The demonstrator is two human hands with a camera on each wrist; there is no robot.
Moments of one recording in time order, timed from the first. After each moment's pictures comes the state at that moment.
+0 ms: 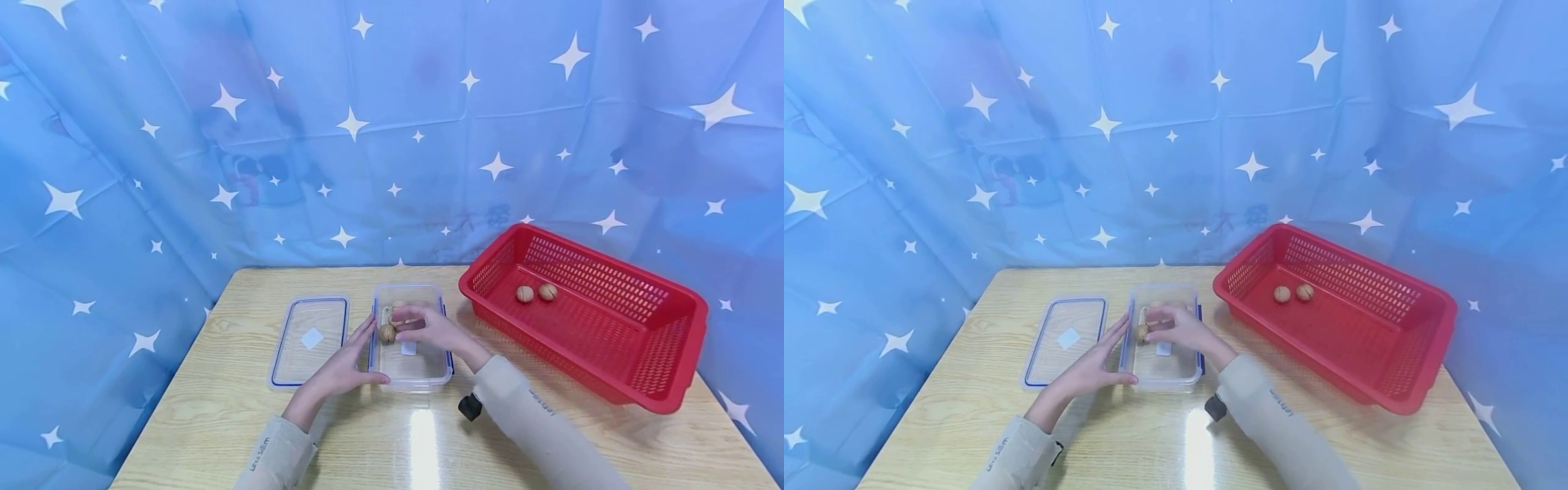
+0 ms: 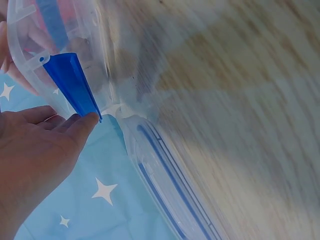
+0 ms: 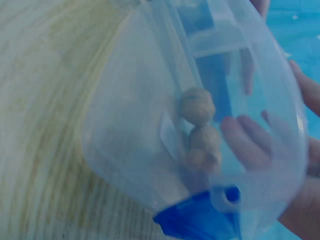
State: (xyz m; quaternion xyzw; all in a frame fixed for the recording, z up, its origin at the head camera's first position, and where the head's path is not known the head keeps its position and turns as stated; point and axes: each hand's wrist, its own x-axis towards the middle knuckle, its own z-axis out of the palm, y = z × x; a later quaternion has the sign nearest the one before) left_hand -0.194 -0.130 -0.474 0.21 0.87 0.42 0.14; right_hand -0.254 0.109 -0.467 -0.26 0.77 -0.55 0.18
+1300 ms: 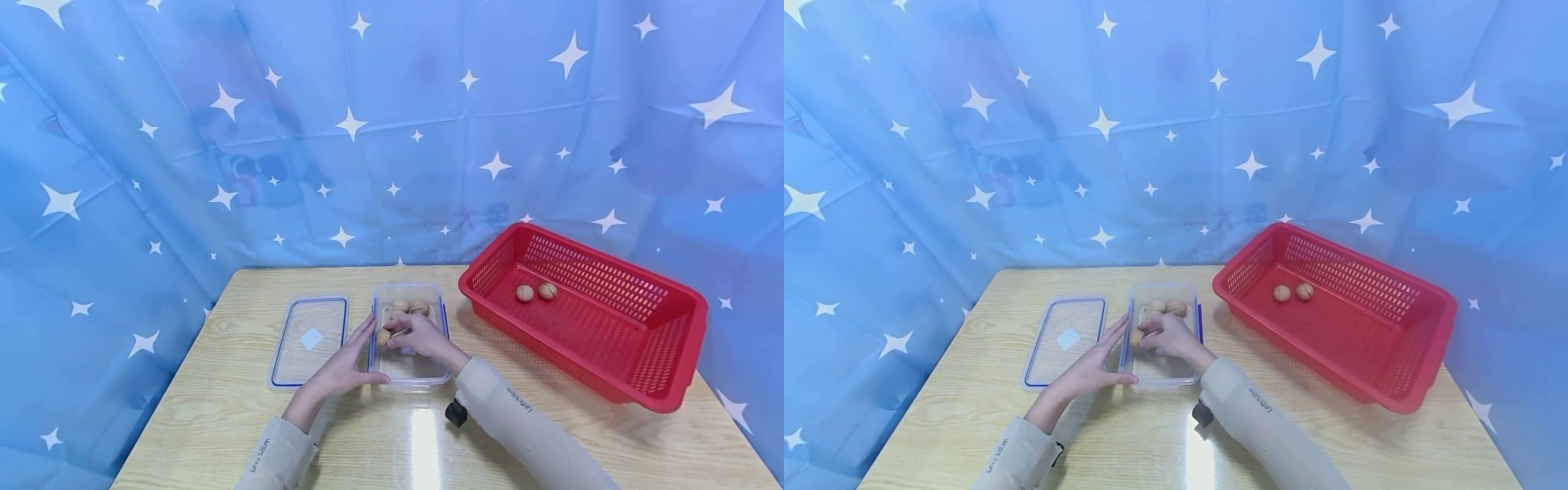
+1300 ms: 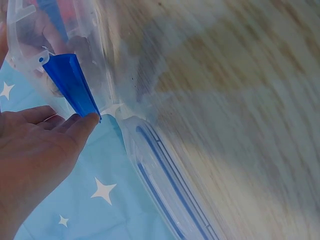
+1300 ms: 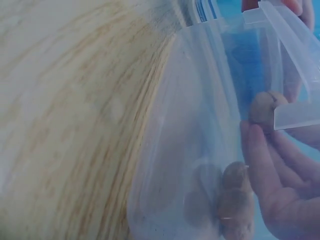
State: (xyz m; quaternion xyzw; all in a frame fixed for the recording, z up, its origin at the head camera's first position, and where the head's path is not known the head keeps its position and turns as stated) left_hand -0.196 -0.132 -0.477 0.22 0.87 0.42 0.14; right_hand -0.248 0.078 -0.483 -0.16 0.84 -0.50 0.15
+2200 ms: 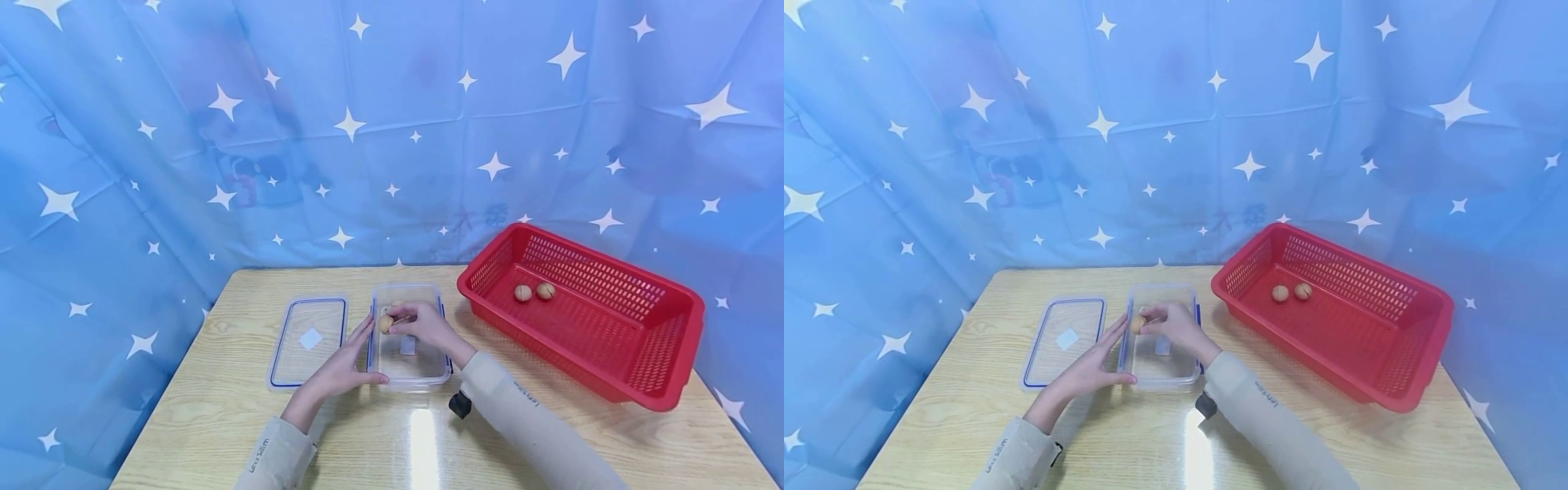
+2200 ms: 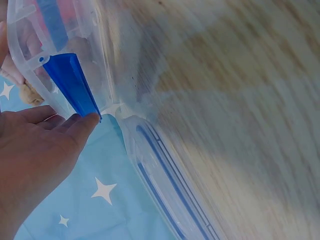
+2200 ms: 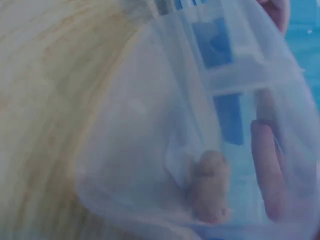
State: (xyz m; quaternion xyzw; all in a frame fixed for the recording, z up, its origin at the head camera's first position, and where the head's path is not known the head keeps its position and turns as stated) left_hand -0.196 -0.131 -0.476 0.22 0.87 0.42 0.13; right_hand -0.253 0.089 -0.463 -0.19 0.82 -0.53 0.11
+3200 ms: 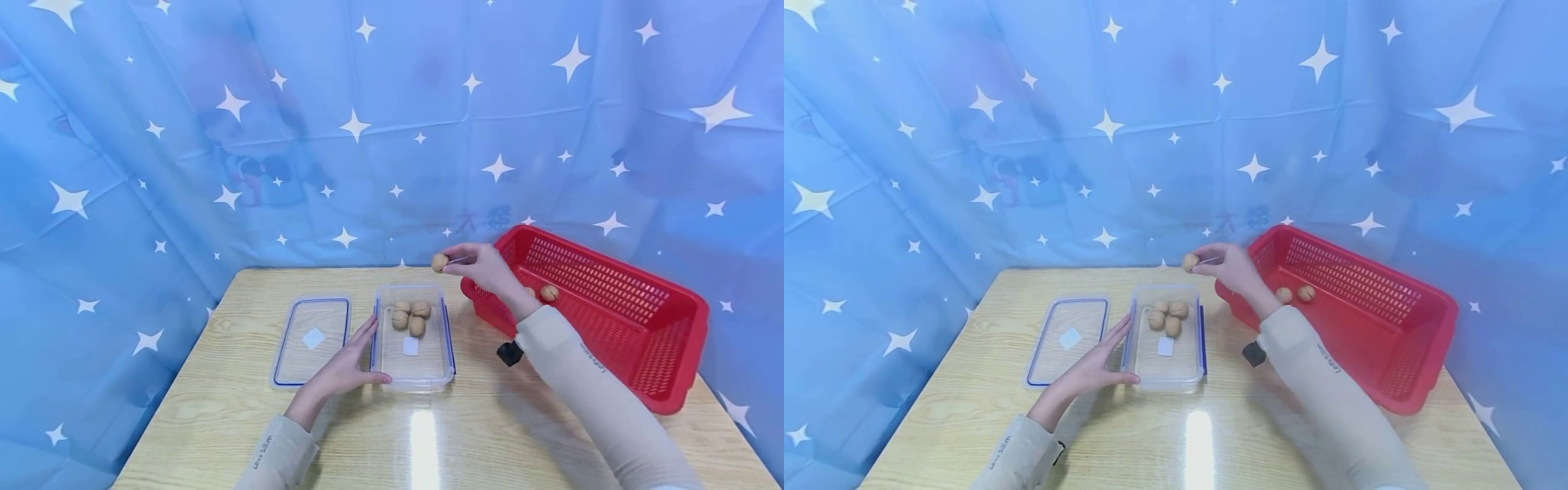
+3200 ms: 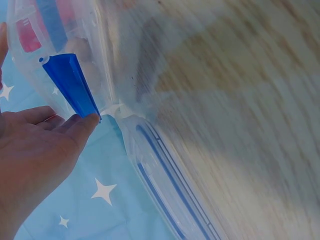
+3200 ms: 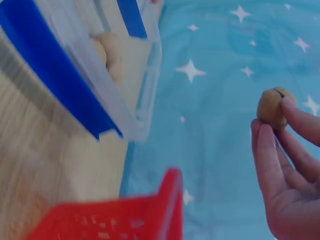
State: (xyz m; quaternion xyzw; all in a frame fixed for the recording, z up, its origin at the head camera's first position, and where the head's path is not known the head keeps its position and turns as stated) left_hand -0.196 -0.131 -0.477 0.21 0.88 0.42 0.13; right_hand -0.291 0.180 -0.373 -0.14 0.86 -0.48 0.04
